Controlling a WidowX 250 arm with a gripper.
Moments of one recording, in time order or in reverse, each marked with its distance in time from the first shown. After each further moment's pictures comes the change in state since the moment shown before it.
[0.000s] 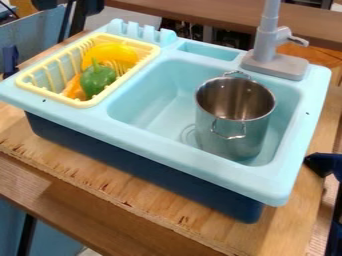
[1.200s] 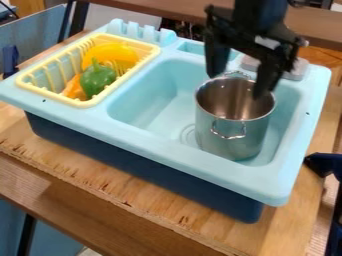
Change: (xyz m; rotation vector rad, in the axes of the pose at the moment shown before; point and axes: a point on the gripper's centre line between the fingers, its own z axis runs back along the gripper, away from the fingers) arm 0.052 -0.172 -0.071 0.080 -0.188 -0.337
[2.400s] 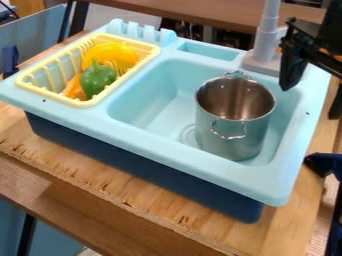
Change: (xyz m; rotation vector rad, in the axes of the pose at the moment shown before) arm 0.040 -0.060 -0.008 0.029 -0.027 -0.109
